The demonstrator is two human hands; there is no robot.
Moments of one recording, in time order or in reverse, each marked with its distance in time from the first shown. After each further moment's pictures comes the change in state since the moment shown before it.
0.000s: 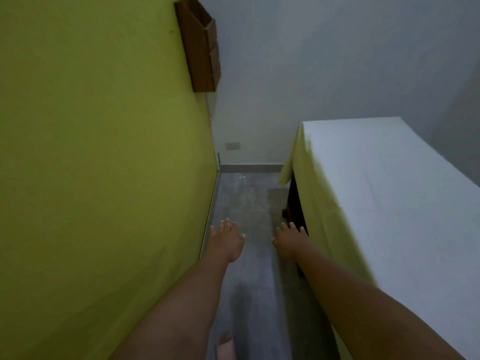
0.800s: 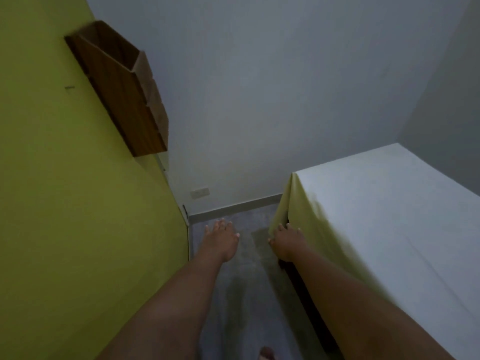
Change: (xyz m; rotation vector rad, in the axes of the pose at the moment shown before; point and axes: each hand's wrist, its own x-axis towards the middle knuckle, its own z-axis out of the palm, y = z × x) left_hand 0.413 -0.014 -0.209 0.160 -0.020 0.254; right_hand 0.338 0.048 -0.210 0.200 0.078 0.266
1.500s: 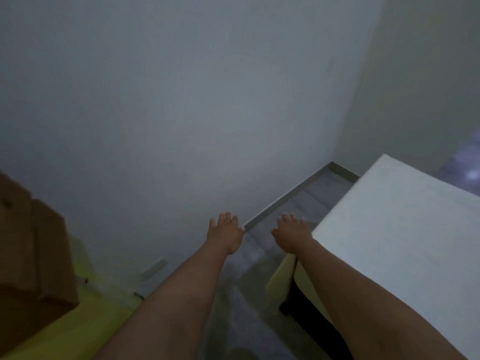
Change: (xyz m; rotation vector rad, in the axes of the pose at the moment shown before) left_hand 0.390 0.032 -0.151 0.216 -0.075 0.425; right_hand 0.281 0.063 -0.155 0.166 0.168 0.374
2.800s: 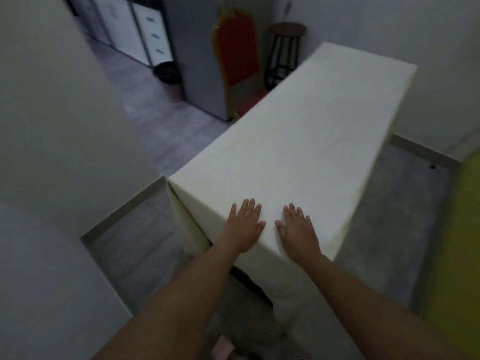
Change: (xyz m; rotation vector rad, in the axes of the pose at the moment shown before) left_hand 0.260 0.304 -0.033 0.613 -0.104 1.910; right_hand 0.053 0.082 -0.002 0.623 0.561 1.779
